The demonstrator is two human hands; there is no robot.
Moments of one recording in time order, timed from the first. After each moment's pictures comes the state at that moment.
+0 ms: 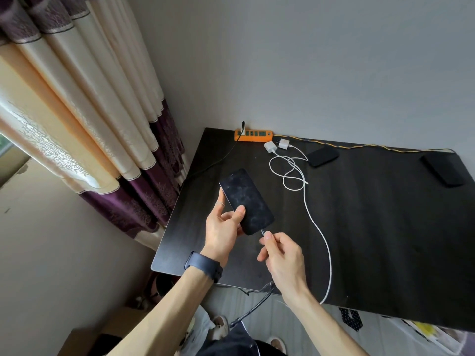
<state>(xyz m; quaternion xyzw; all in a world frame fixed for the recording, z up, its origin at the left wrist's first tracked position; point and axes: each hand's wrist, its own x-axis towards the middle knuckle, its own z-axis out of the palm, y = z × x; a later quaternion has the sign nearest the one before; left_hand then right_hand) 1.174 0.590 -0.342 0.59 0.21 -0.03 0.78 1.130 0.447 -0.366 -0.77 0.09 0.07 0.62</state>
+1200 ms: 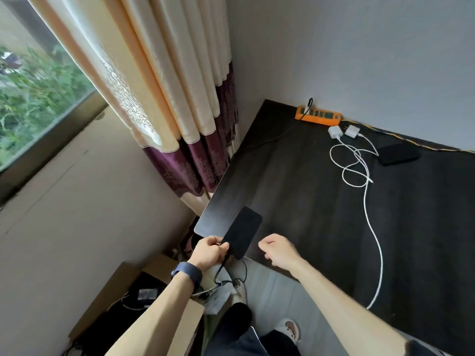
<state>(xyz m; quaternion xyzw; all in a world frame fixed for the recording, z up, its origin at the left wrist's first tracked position) 1.081 0.718 -0.449 0.65 0.43 -0.17 0.60 1.169 0.526 -0.470 -0.81 0.02 0.43 0.39</state>
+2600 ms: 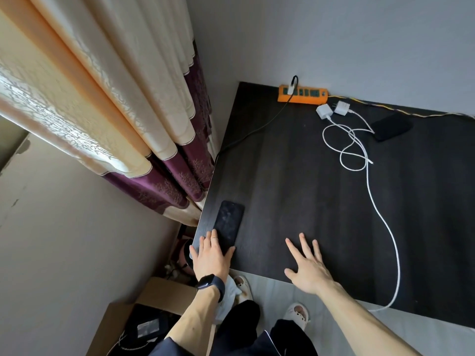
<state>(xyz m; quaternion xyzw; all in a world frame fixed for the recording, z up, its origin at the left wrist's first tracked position) 1.137 0.761 -0.561 0.94 0.25 -0.19 0.15 1.174 0.505 -0.538 -0.89 -0.03 0.43 0.10</state>
